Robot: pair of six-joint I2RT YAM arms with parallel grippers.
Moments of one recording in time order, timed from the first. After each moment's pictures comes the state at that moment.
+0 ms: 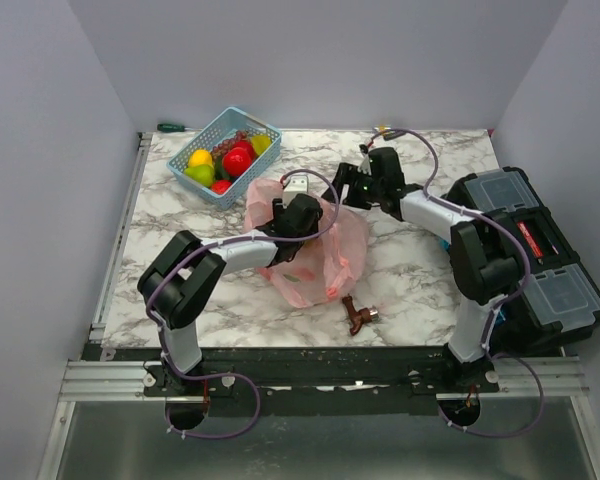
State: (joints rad) left arm -0.73 1.80 1.04 0.13 -0.49 -0.50; right arm 0.39 1.92 1.30 0.01 -0.33 0.52
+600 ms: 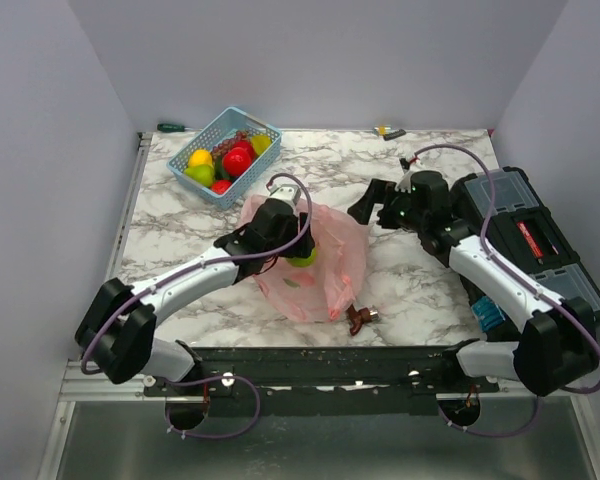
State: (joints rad) left arm -0.72 1.43 0.92 -0.12 -0.16 -0.49; right arm 0.39 1.32 0.94 -0.10 -0.17 0.48
